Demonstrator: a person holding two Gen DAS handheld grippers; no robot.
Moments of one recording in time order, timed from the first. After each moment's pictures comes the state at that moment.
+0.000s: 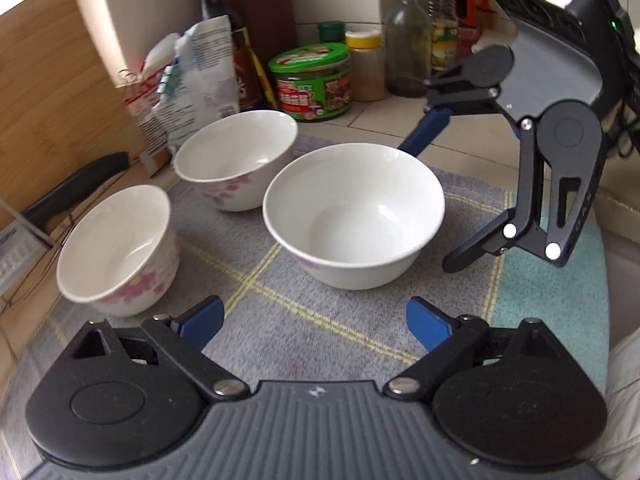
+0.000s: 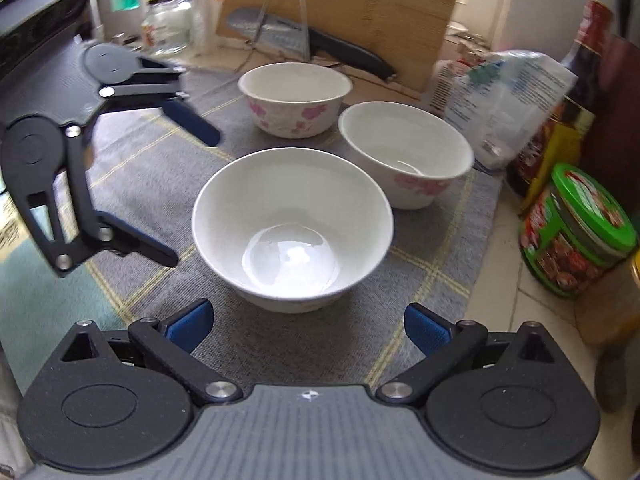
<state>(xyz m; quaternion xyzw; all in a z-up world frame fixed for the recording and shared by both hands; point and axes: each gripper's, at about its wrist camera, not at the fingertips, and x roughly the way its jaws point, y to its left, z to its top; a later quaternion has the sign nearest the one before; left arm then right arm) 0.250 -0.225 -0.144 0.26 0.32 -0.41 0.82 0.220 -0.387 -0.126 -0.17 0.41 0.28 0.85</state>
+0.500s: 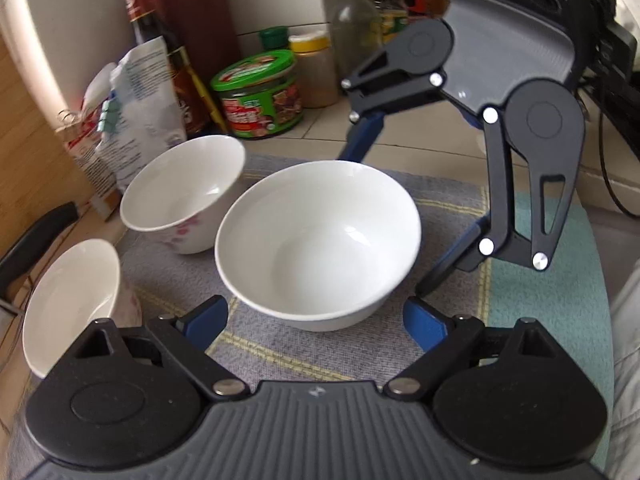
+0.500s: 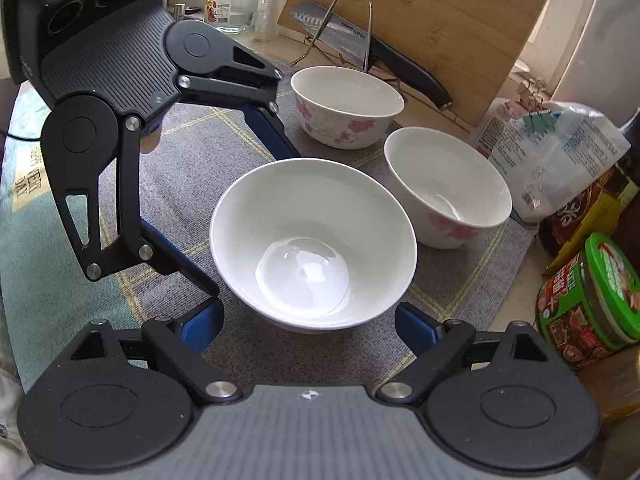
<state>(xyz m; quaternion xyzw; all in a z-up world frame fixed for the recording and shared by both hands) 0.262 -0.244 -0.151 0.30 0.29 -0.47 0.78 0.228 -0.379 -0.120 -0.25 0.39 0.34 0.82</state>
